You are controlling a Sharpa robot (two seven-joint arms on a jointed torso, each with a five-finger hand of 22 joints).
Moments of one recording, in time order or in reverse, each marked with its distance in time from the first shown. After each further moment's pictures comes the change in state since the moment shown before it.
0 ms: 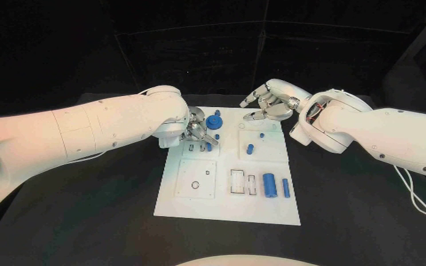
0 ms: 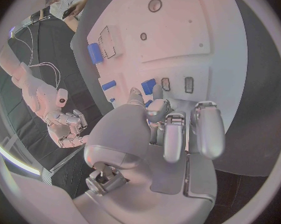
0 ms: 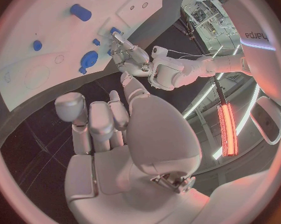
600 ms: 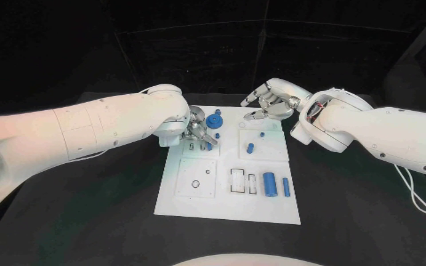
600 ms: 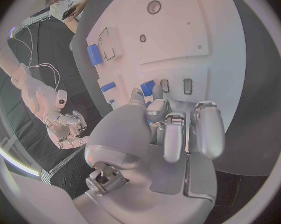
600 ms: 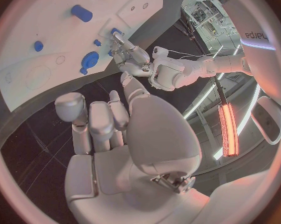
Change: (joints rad) left arm 0.000 0.005 0.000 -0.004 -0.001 0.014 -0.009; left_hand 0.016 0.007 0.019 -0.005 0.001 -0.007 0.000 0.008 0.009 0.000 0.000 0.003 0.000 0.000 0.000 0.000 0.000 0.000 0.000 0.000 0.000 0.005; right arm 0.000 0.000 0.000 -0.002 -0.001 0.005 -0.006; right_hand 0.000 0.000 0.000 0.000 0.000 0.000 0.000 0.000 -0.001 0.000 0.000 0.000 0.000 0.000 0.000 0.000 0.002 0.000 0.000 0.000 0.000 0.001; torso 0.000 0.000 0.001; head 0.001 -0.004
